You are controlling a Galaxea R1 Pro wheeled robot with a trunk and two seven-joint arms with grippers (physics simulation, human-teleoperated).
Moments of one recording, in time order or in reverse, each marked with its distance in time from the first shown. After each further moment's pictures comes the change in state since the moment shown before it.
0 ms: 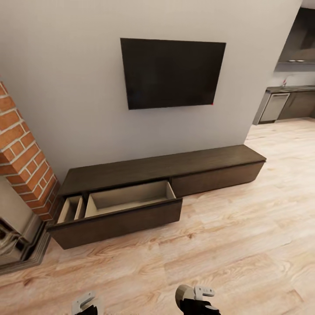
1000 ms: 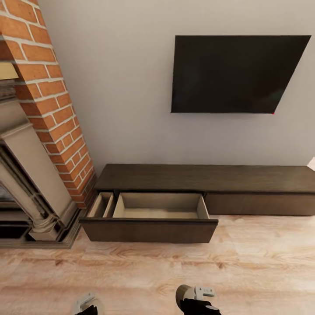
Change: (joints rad) left arm 0.000 0.000 0.000 0.000 0.000 0.000 0.000; right arm 0.000 -0.003 0.000 0.000 0.001 0.000 0.001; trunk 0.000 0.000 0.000
